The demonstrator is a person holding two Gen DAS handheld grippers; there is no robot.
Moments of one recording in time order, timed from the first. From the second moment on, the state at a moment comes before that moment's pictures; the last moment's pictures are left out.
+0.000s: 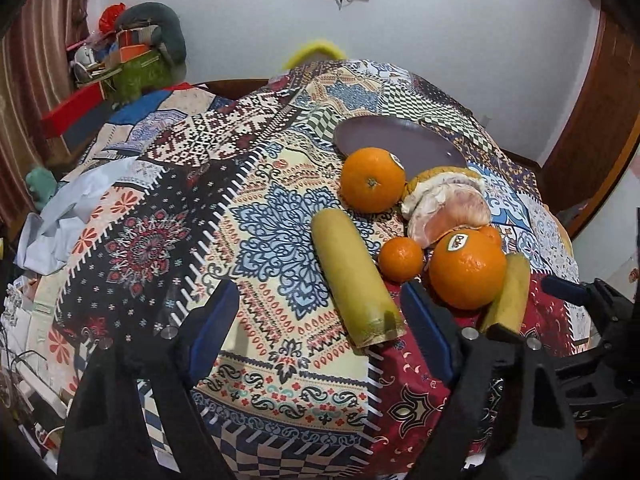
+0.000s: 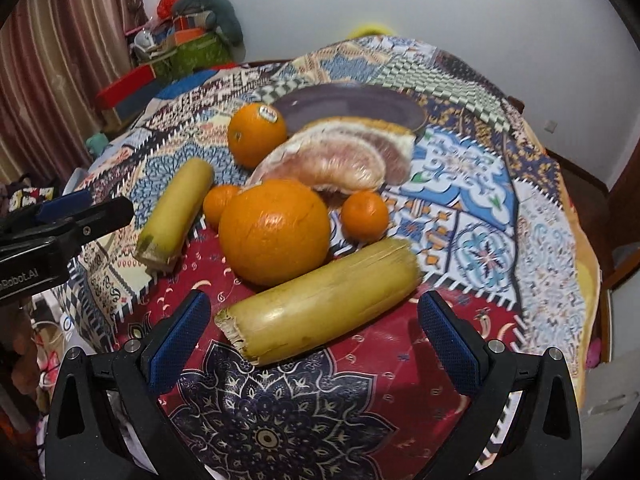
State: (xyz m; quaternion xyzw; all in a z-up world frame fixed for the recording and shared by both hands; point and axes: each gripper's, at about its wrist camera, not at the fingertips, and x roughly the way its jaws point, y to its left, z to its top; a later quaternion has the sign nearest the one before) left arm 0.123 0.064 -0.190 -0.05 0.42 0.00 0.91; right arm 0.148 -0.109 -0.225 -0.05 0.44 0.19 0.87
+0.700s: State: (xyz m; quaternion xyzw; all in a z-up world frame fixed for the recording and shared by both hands) left arm 0.150 0.044 -0.225 -0.05 0.46 -0.02 0.89; right arm 0.141 -0.171 -0.223 -0.06 0.44 0.16 0.88
